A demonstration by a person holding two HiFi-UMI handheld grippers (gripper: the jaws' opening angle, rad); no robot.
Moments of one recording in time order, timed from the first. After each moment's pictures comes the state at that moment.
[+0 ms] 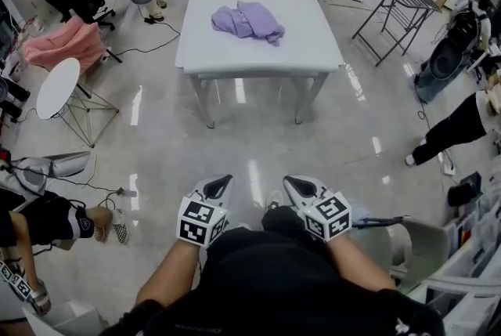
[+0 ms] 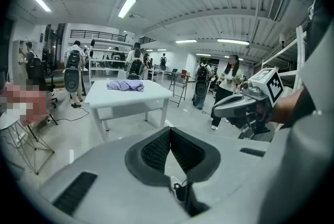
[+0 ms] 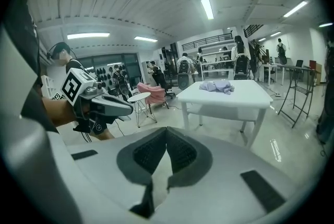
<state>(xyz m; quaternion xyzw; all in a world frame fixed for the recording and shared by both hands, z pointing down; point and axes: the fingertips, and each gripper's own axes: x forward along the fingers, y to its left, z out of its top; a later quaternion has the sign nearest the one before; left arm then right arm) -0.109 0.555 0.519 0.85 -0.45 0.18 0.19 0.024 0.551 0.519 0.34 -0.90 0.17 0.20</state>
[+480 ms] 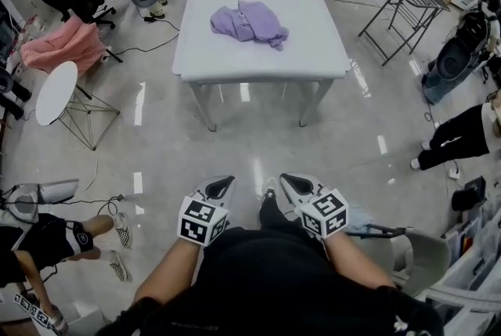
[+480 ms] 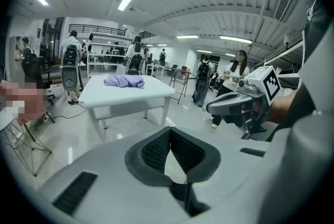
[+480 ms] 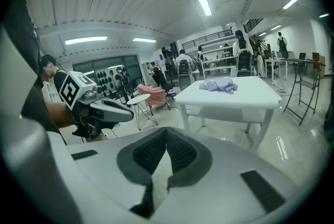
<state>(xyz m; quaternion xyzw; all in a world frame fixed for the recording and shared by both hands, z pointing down) -0.101 0.493 0.540 0.85 -0.43 0.20 0.21 0.016 0.480 0.534 0.33 -0.91 0.19 0.19</state>
